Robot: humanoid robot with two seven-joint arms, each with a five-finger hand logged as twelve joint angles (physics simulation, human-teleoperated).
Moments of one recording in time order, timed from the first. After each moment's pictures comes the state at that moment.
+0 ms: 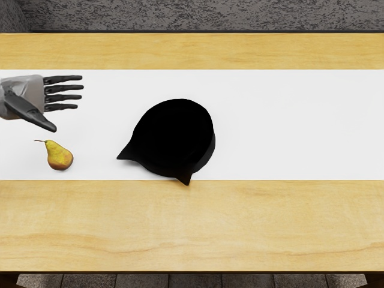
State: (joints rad) left arm -0.96 1.01 -0.38 -1.19 0.00 -0.61 0.24; right arm -0.06 0.00 0.05 0.00 -0.03 0.22 -0.22
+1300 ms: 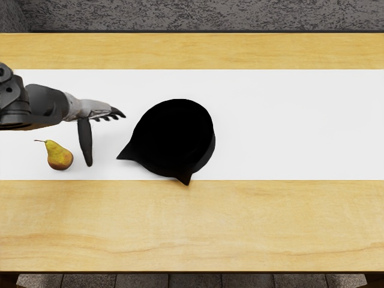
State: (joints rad) left arm -1.13 0.64 -0.32 -1.33 0.98 -0.46 0.61; right arm -0.05 0.00 0.05 0.00 -0.03 0.22 -0.22
